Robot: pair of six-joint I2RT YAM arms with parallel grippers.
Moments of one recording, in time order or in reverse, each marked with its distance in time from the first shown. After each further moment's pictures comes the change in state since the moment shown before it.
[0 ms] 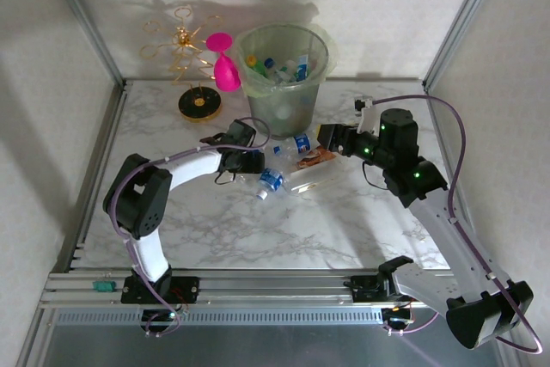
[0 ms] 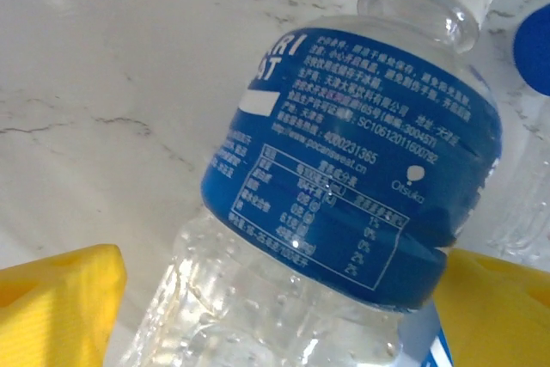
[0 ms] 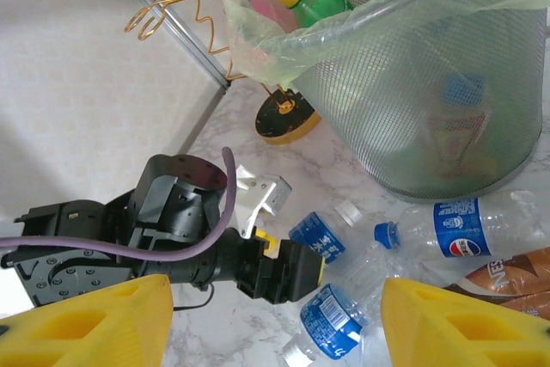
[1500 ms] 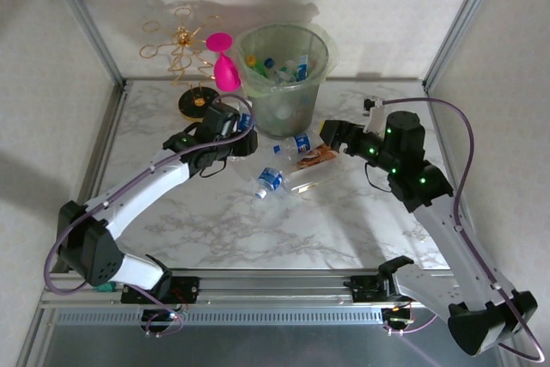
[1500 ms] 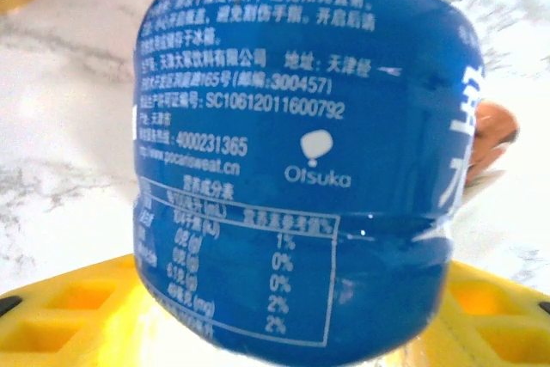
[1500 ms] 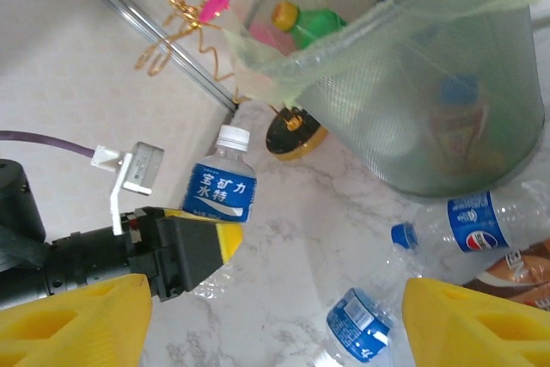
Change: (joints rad) left arm -0.072 -0.406 0.092 -0.142 -0.039 -0.026; right arm 0.000 -0.058 0.002 0.001 0.034 0.121
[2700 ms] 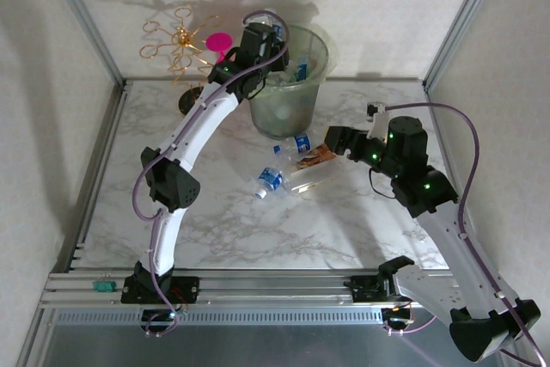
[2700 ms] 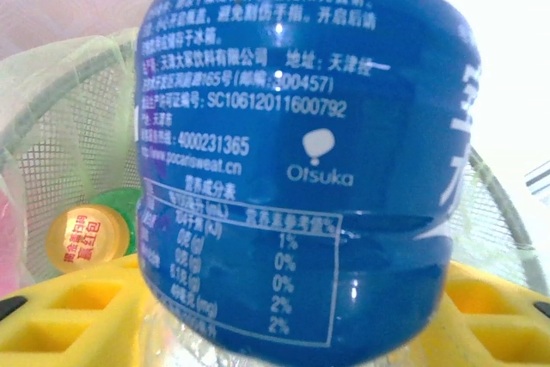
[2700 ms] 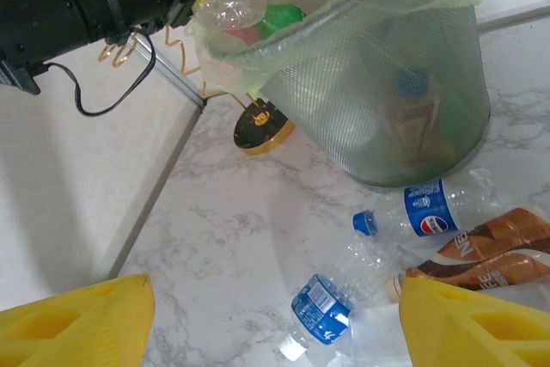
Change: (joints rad) left arm 0.035 0.793 1.196 -0.085 -0.163 0.057; right arm 0.000 -0.031 -0.016 -0.084 0.065 -0.045
